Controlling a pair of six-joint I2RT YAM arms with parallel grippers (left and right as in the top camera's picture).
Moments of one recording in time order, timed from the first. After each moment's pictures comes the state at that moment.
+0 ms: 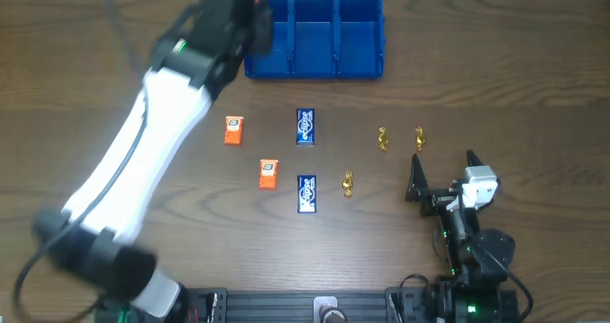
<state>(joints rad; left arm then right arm) -0.44 1.76 1.75 -0.74 -0.24 -0.24 -0.05 0.01 0.01 -0.06 -0.16 0.07</state>
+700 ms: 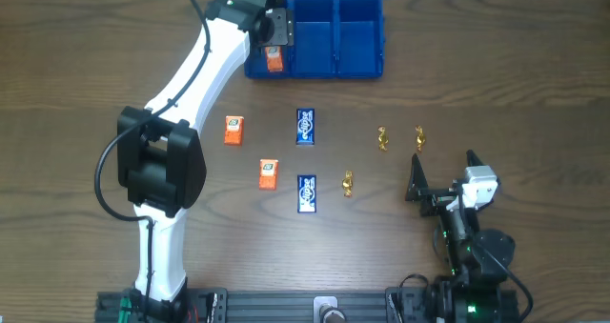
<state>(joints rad) -0.37 2.23 2.00 -0.78 -0.14 -0.37 -0.05 0.01 0.01 -0.06 -0.16 0.07</state>
